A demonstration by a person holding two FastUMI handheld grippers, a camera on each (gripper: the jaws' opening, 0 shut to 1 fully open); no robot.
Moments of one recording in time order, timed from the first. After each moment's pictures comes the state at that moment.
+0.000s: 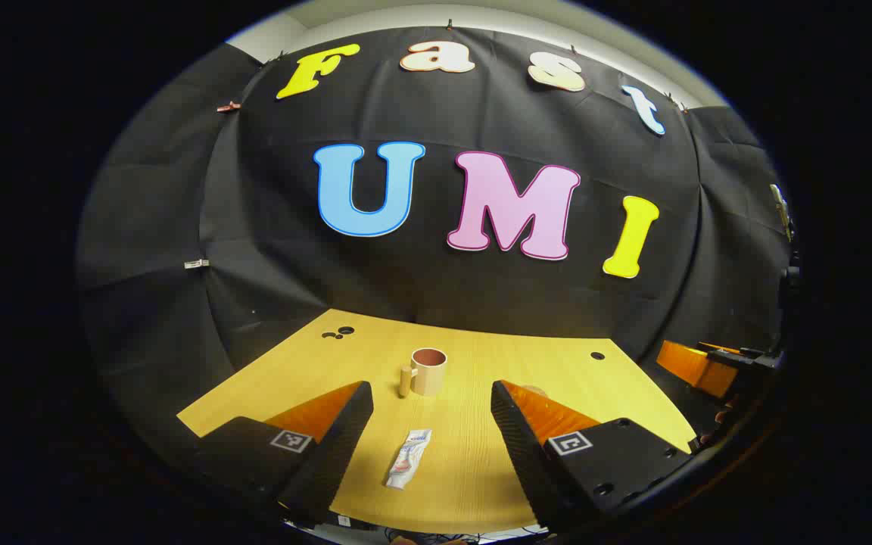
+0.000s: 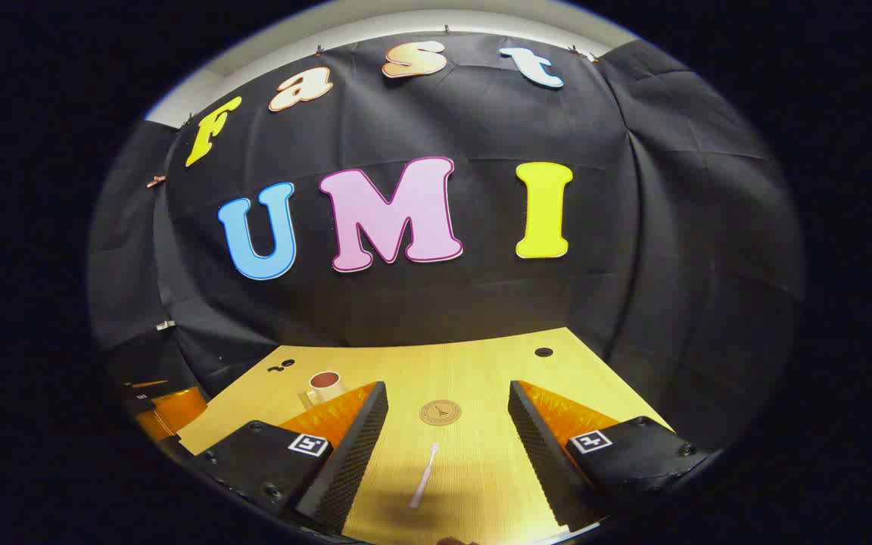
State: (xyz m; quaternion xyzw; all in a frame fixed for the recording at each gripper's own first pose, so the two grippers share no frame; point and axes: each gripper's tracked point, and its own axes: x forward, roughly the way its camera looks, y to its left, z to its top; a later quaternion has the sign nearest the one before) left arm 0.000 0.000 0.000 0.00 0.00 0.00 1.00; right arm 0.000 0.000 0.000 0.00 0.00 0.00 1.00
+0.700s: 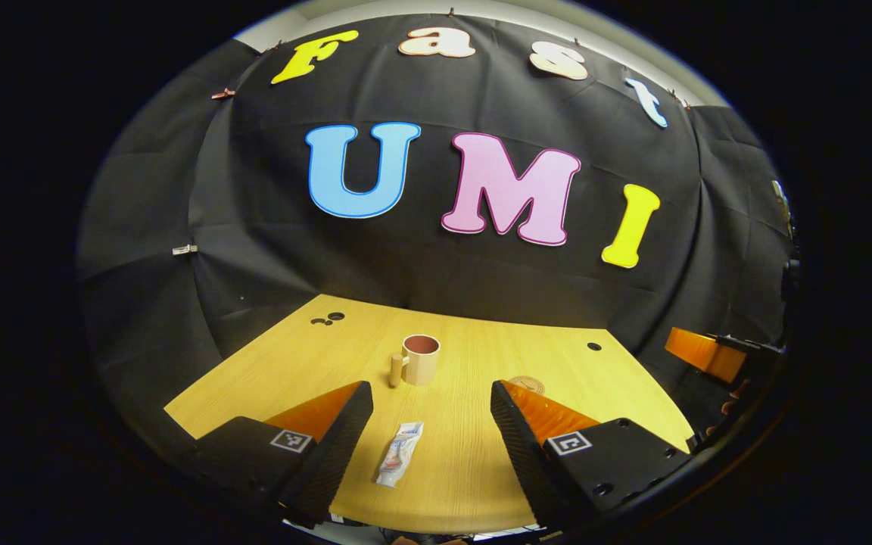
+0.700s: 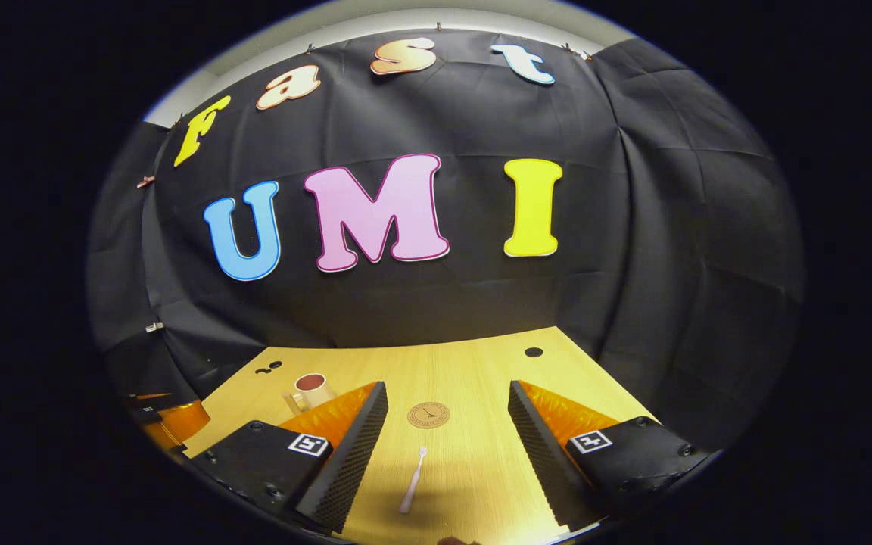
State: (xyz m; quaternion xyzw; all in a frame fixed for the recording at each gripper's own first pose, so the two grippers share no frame) left arm 0.020 -0.002 -0.017 0.00 0.02 -0.01 1.00; right arm 0.013 -0.014 -0.002 0.00 0.00 -0.02 1.00
